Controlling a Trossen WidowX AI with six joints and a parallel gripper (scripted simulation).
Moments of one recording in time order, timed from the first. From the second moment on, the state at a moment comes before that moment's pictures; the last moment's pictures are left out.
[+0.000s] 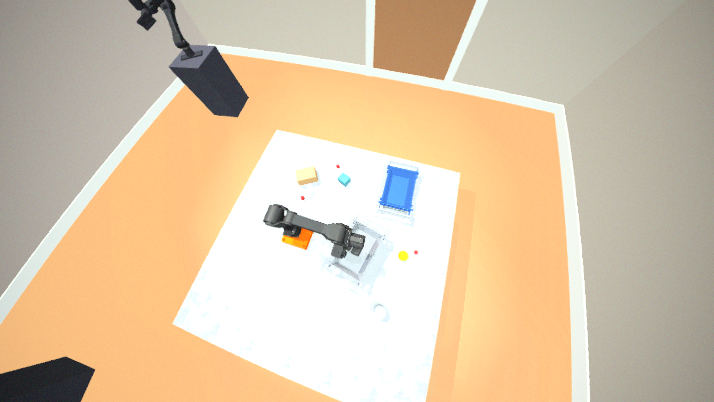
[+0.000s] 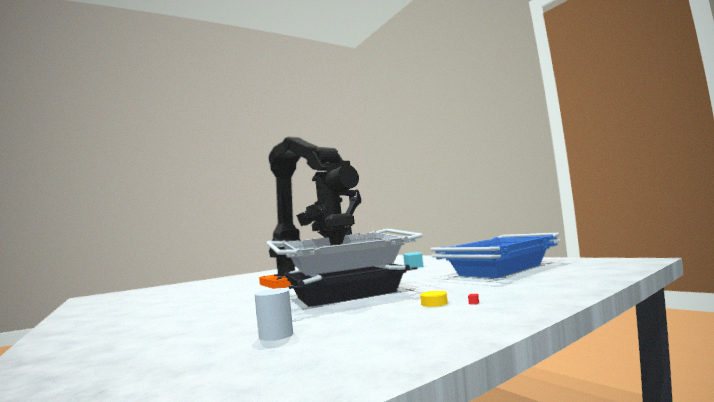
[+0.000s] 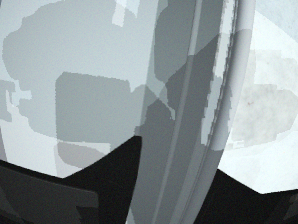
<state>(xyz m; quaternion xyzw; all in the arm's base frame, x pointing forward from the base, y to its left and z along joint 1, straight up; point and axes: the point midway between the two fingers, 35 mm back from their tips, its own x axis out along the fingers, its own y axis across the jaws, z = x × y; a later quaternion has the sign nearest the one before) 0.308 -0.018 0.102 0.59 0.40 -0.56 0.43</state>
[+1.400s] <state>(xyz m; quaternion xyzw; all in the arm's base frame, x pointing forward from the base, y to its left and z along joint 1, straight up) 0.302 -0.018 0.096 0.58 0.40 -0.57 0.42</state>
